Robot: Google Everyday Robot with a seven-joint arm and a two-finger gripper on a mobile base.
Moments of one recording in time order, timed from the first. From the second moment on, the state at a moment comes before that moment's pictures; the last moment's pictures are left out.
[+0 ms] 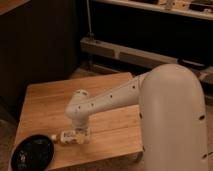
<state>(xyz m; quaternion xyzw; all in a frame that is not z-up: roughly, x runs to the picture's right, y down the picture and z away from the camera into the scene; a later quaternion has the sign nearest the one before) -0.138 0.231 0.779 -0.36 -0.04 0.03 0.93</state>
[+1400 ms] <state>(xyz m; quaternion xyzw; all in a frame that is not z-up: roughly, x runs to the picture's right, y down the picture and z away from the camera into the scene) -0.150 0.152 0.713 -0.33 -0.07 0.11 0.93</state>
